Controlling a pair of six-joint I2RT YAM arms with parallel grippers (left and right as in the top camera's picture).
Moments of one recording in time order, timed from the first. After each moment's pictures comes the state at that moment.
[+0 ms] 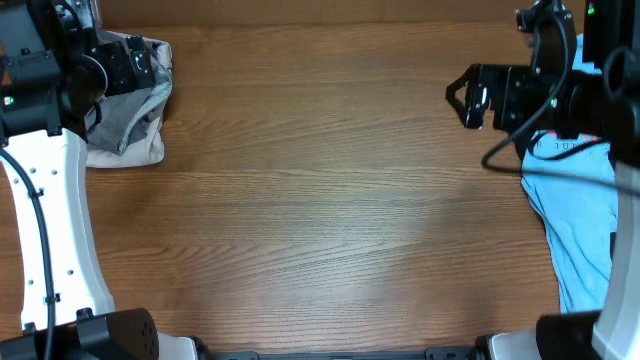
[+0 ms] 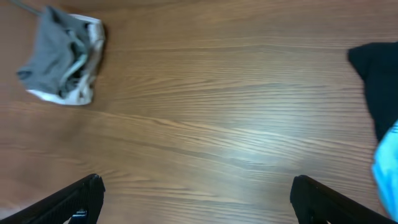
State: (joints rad) left arm 0.24 1.63 1.80 -0.90 0.14 -0.03; right arm 0.11 1.61 2.34 -1.64 -0.31 0.13
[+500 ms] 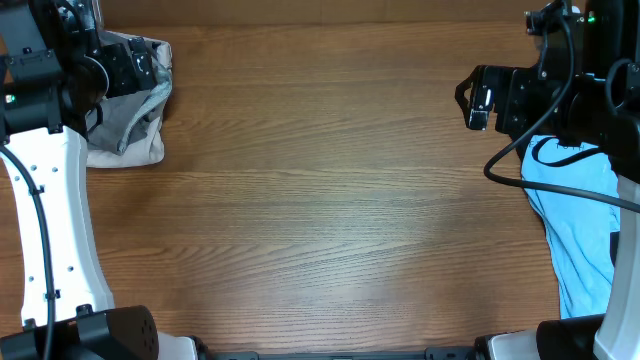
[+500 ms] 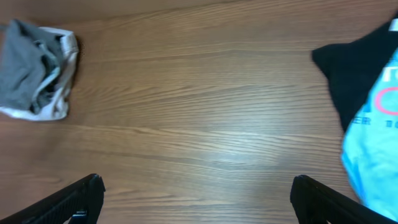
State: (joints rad) left arm 0.24 1.64 1.80 -0.91 0.14 -0.03; right arm 0.12 1.60 2.34 -1.64 -0.17 0.18
